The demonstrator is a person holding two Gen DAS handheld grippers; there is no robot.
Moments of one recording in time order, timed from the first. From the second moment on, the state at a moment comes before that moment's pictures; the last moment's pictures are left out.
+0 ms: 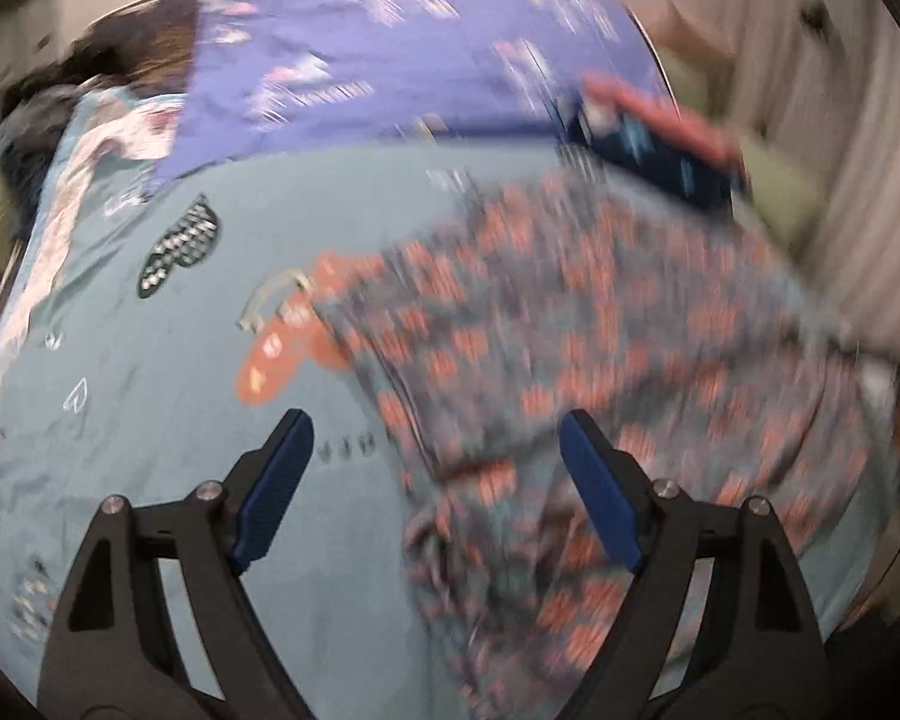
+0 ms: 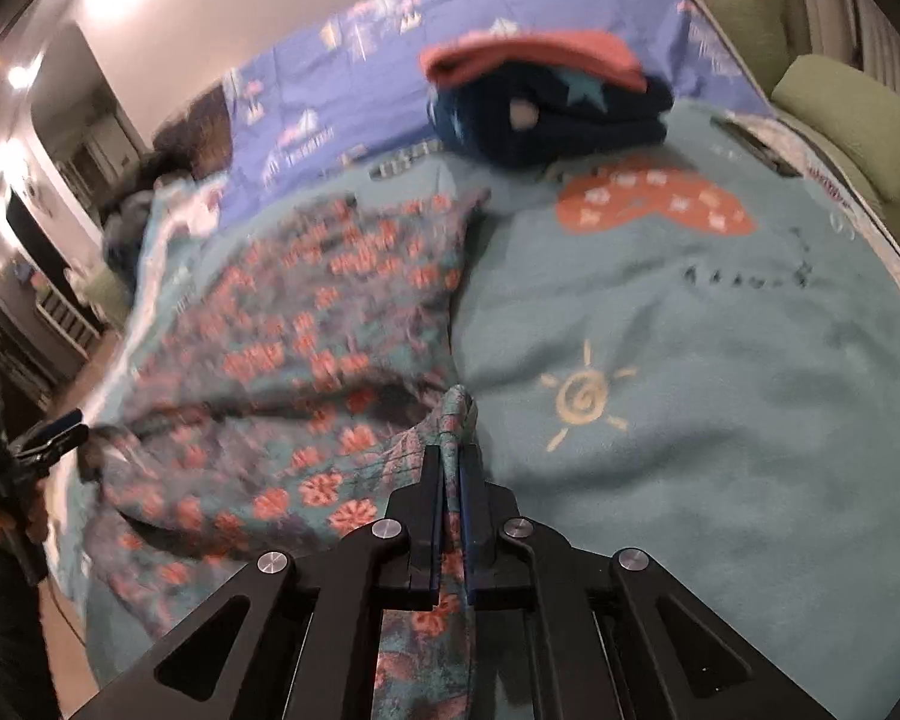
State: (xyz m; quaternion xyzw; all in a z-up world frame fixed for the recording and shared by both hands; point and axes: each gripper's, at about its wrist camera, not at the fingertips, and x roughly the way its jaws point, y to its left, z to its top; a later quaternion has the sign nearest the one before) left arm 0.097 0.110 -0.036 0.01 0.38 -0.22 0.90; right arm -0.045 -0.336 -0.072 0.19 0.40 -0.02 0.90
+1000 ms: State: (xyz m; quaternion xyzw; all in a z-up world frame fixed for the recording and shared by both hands) left arm 0.126 0.074 -0.075 0.03 0.43 -0.28 0.86; right arm -0.037 -0.361 -0.087 0.25 0.42 -0.04 0.87
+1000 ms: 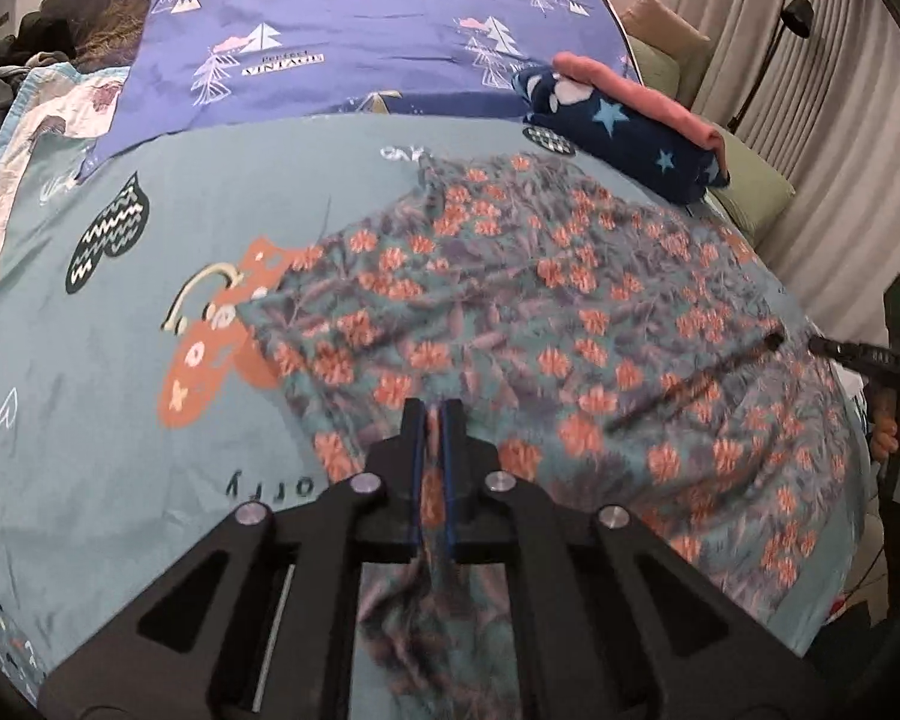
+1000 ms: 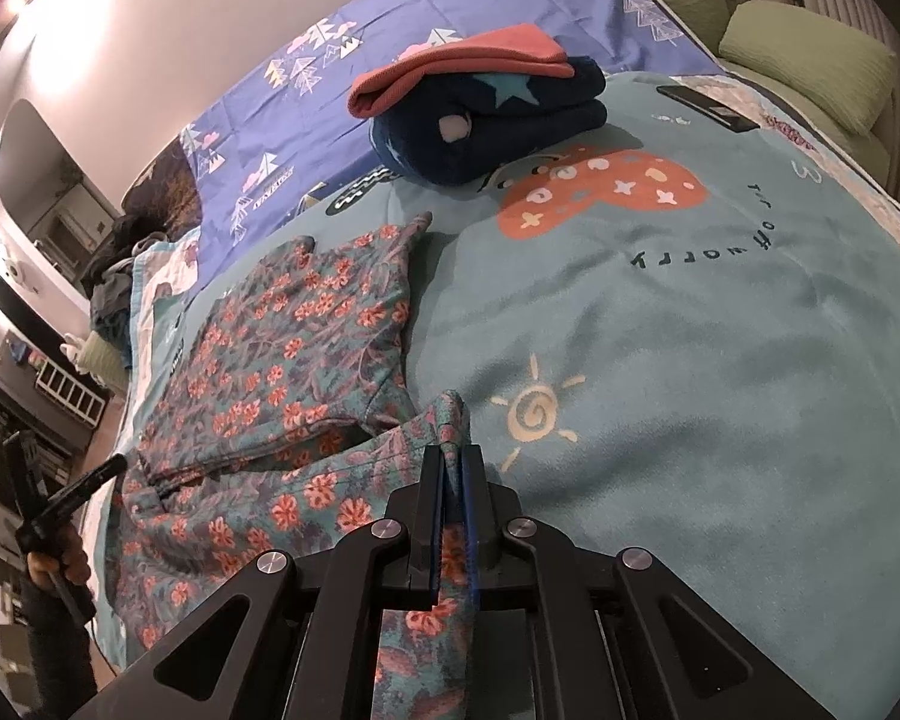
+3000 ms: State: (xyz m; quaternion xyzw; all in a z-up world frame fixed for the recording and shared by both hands) left arm 0.143 0.097 0.052 -0.01 0.24 -0.18 0.95; right arm 0.051 -0.340 0.057 0.18 0.24 0.00 0.95
